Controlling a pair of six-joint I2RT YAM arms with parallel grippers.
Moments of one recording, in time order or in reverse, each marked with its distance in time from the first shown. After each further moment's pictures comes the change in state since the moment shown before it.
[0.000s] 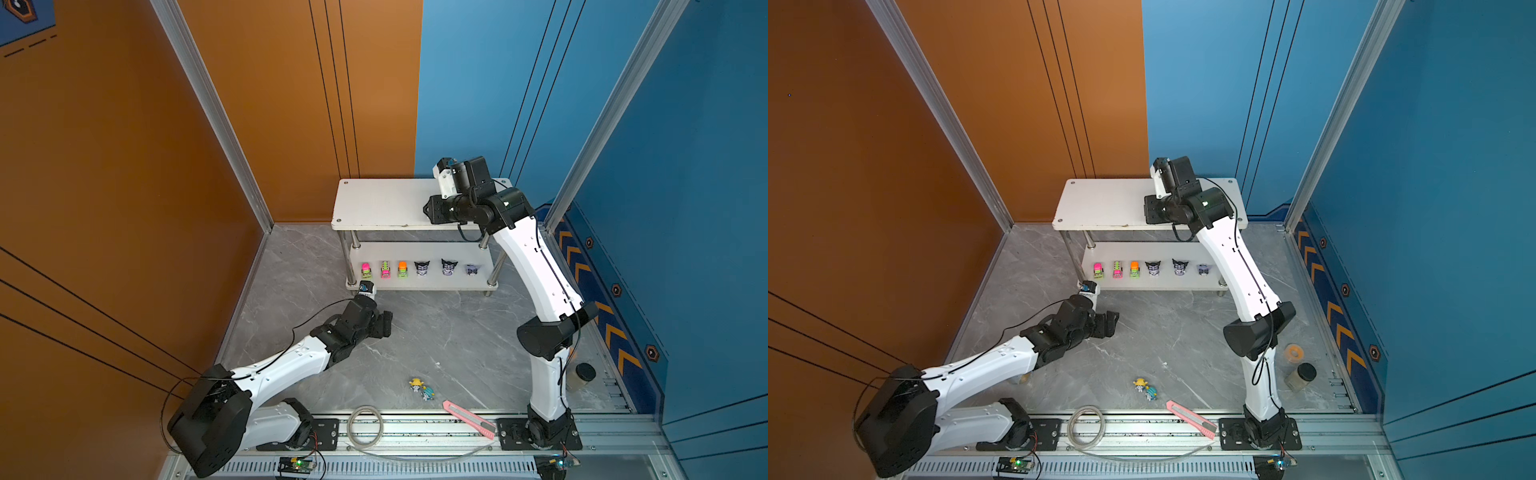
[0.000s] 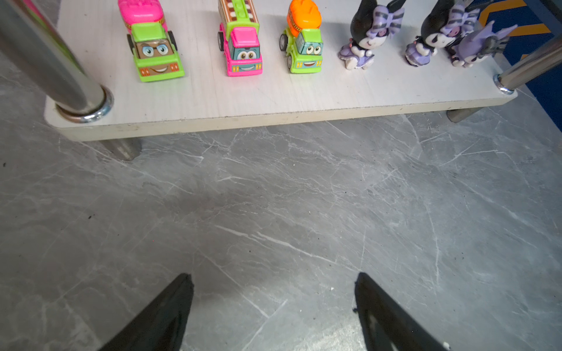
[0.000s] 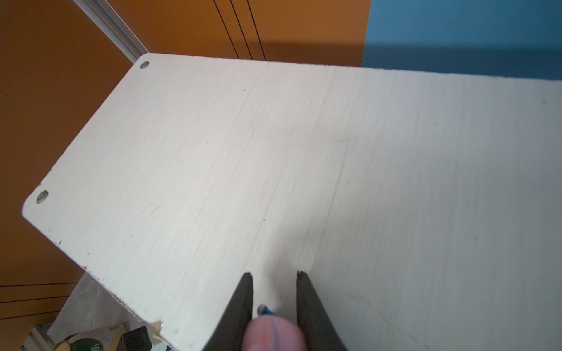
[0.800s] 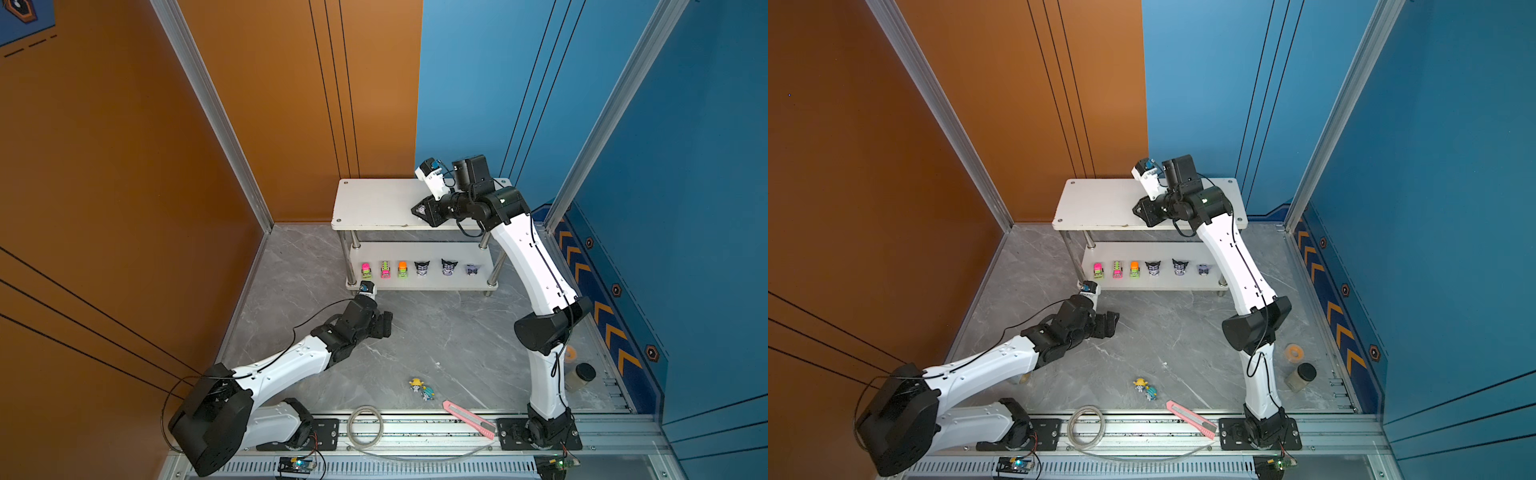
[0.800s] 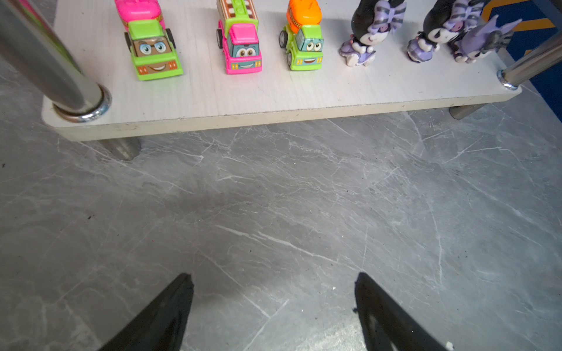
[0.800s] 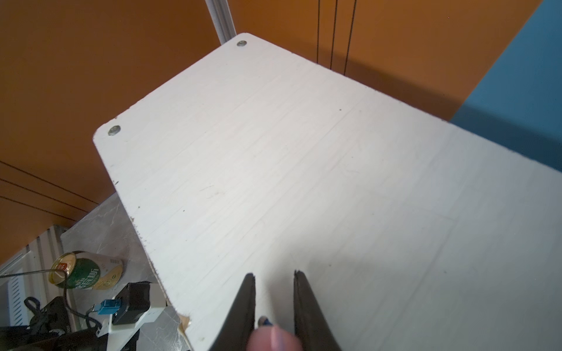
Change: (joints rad) left arm 0.000 0.012 0.001 0.000 0.000 0.007; right arm -0.050 0.053 0.006 0.084 -0.322 -0.344
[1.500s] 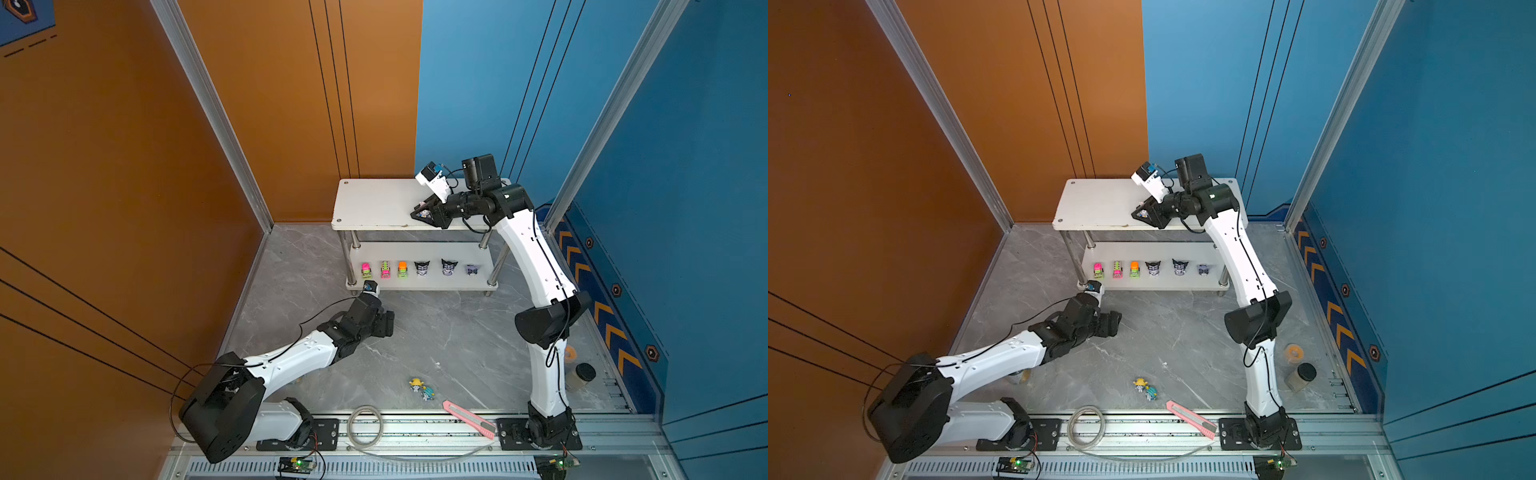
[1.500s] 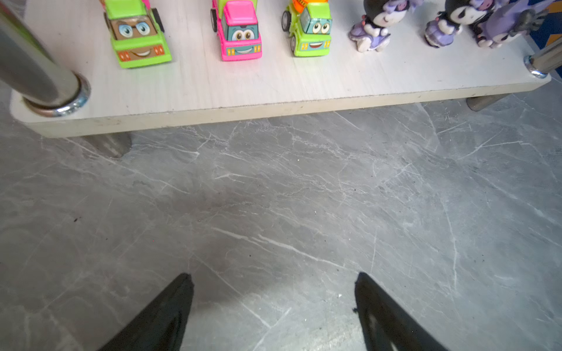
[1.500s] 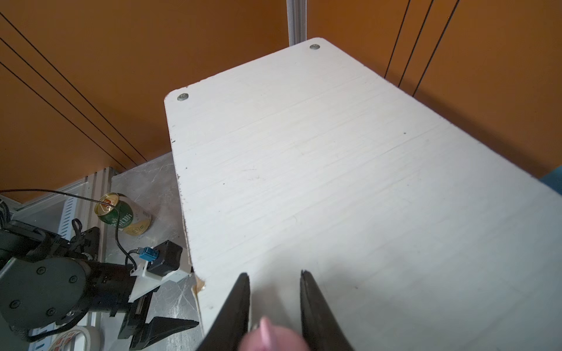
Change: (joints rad) left arm 0.000 0.071 0.028 0.011 0.000 0.000; right arm -0.066 0.037 0.005 -0.014 -0.288 -0.247
